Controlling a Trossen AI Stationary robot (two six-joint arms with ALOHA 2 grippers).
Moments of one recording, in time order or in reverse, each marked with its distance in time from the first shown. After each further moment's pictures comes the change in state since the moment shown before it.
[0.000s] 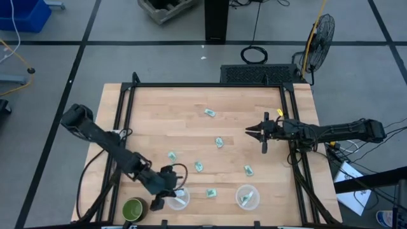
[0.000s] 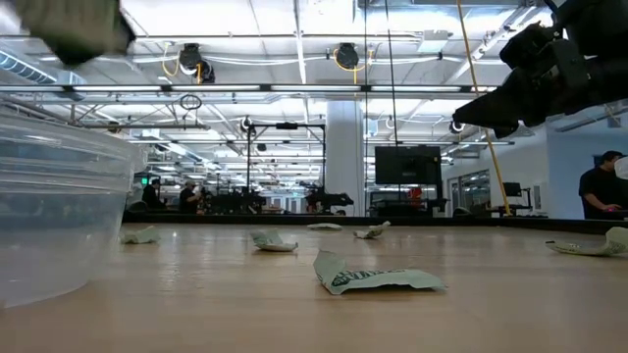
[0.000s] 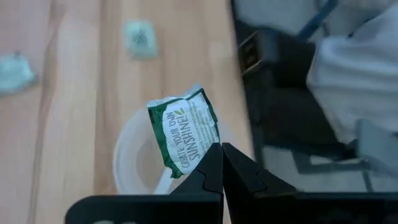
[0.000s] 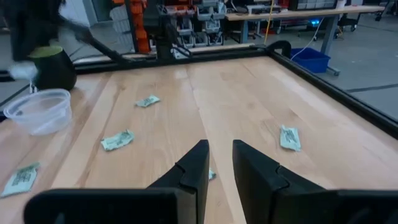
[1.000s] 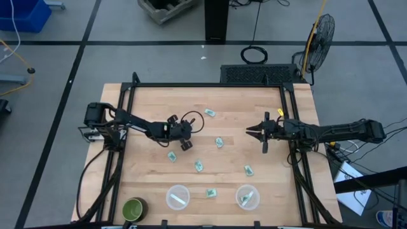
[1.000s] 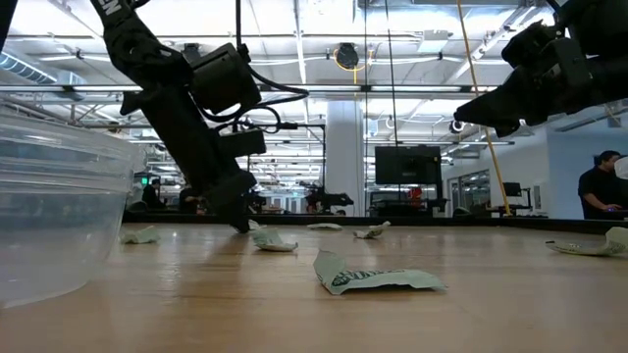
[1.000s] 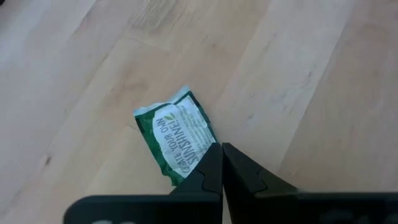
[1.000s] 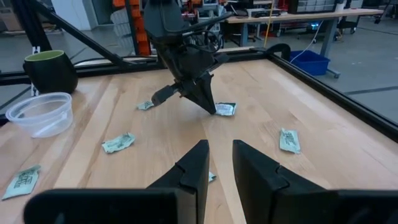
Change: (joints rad) left arm 0.673 0.242 -0.212 0.212 -0.403 0.368; right arm 0.000 -0.026 -0.001 -0.017 0.000 0.000
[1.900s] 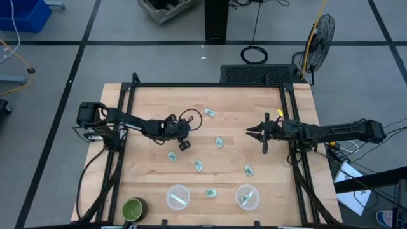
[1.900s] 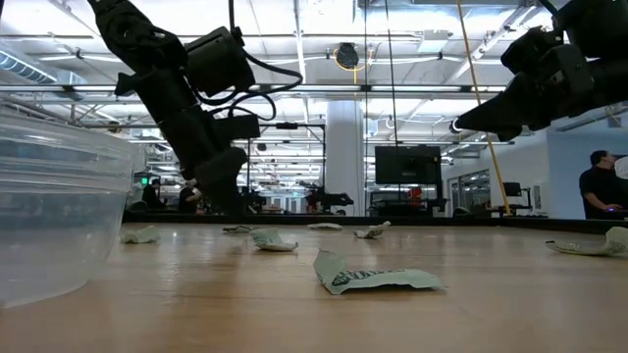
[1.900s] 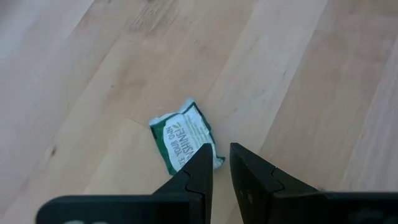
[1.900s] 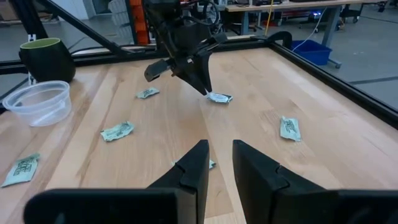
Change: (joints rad) left arm 0.005 -0.094 0.001 -0.054 0.059 0.000; right arm 0.000 0.000 0.000 -0.044 -0.003 0.007
